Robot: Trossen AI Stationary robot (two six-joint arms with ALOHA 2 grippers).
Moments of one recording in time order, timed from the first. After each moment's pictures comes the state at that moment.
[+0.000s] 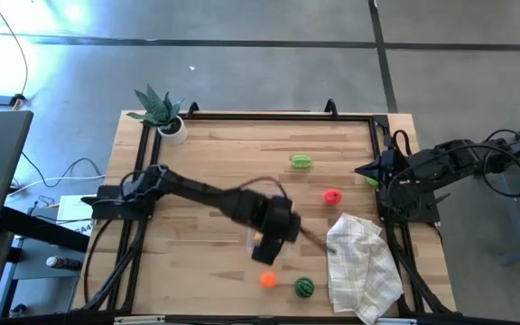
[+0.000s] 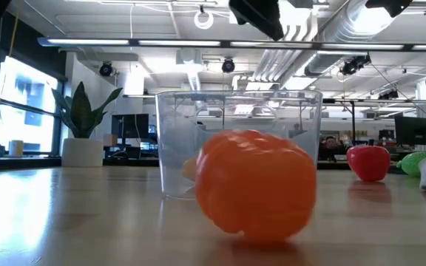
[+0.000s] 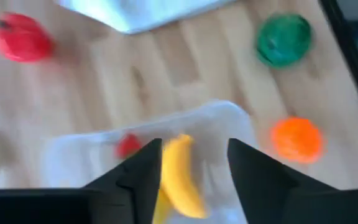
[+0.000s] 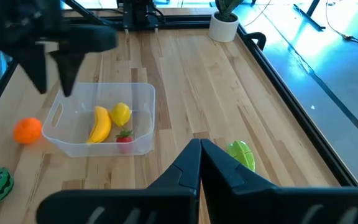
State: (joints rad) left arm -0.16 2.16 2.10 -1.05 -0.05 0.08; right arm 0.33 0.59 0.97 -0.95 0.46 0.20
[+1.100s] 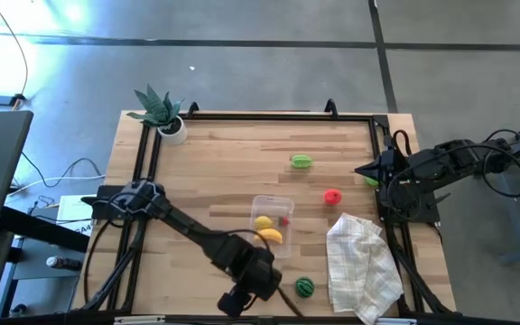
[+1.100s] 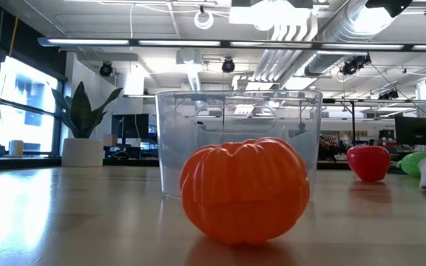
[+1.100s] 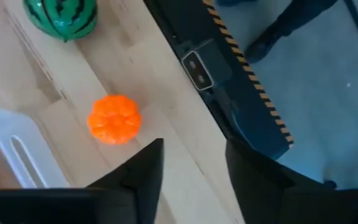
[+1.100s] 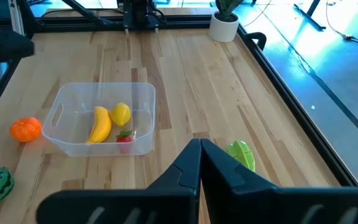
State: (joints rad) left arm -0.41 2.18 2.10 -1.10 0.20 -0.03; right arm 0.33 0.59 0.97 -0.95 0.46 0.20
